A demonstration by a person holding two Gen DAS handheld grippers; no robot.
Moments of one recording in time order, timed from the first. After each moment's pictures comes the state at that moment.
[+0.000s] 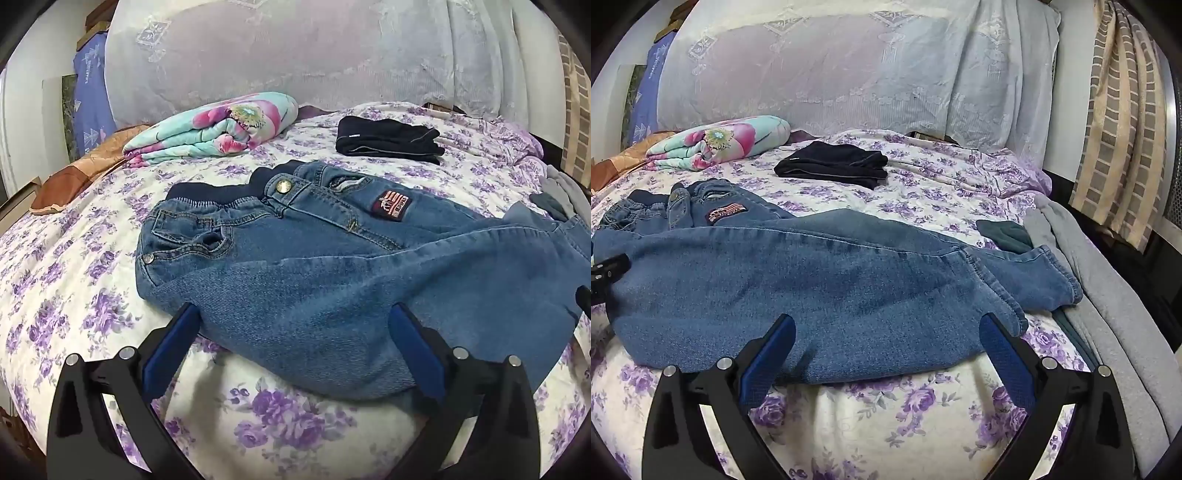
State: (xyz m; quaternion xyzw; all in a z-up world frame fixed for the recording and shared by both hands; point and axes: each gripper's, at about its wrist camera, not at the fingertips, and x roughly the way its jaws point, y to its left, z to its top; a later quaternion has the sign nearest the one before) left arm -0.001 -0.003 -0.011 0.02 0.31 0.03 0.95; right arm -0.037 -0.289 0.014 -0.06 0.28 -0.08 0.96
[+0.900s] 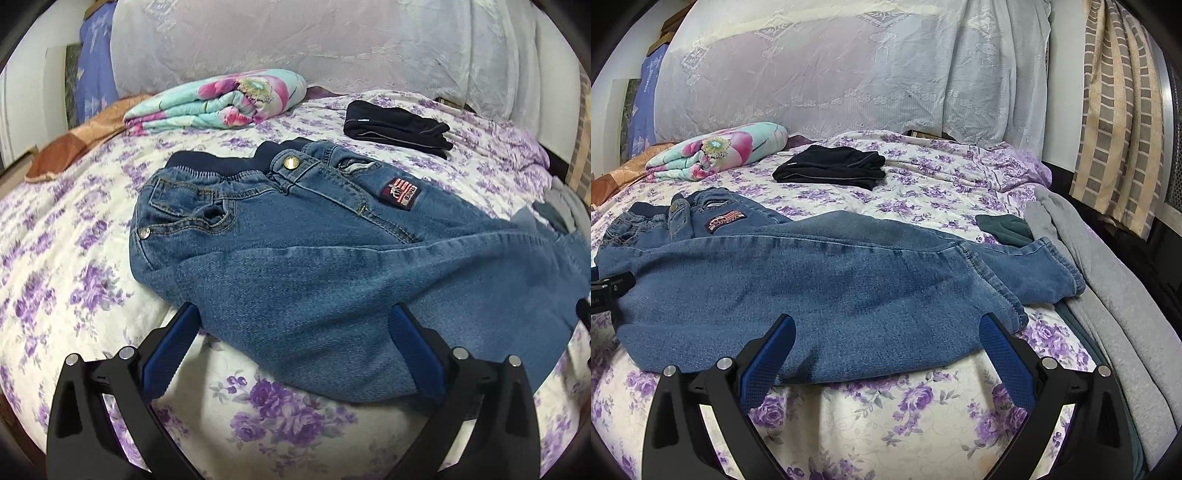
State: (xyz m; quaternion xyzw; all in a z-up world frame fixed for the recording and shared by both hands) left arm 0.006 0.009 -0.015 -0.03 0.35 0.02 0.93; right arm -0.036 -0.294 0.014 -0.04 0.28 -0.07 0.96
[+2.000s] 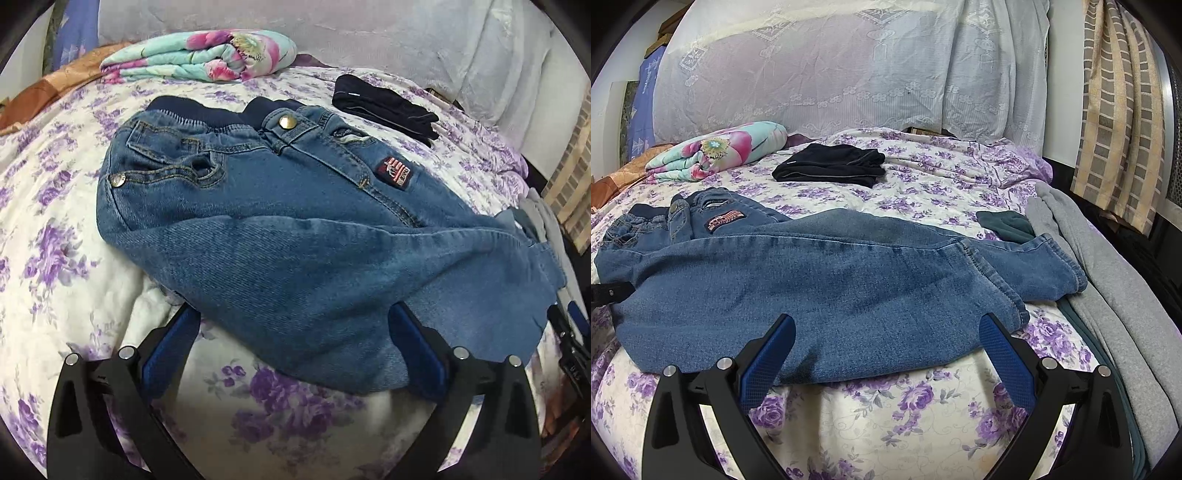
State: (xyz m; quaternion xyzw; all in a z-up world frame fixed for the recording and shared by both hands) left arm 0.018 0.031 -0.032 -0.10 0.41 -0.05 0.91; right arm -0.033 -0.295 0.013 -0.03 0.29 -0.07 0.96
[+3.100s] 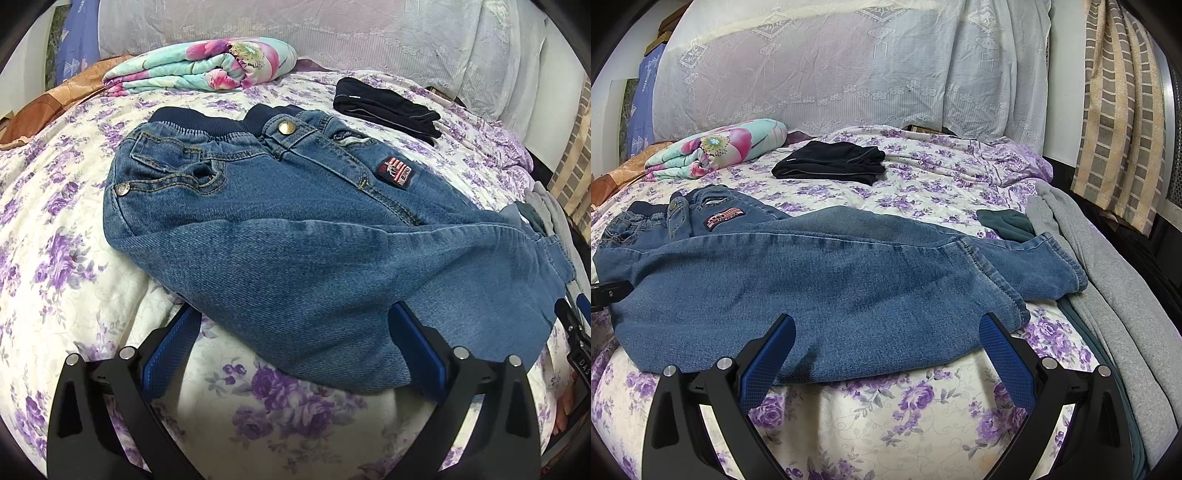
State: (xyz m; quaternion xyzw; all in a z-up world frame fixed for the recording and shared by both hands) left arm 0.012 0.028 -0.029 -0.08 0.40 -0.04 0.91; right arm -0.033 -0.296 0.012 -0.03 0.29 -0.07 0.96
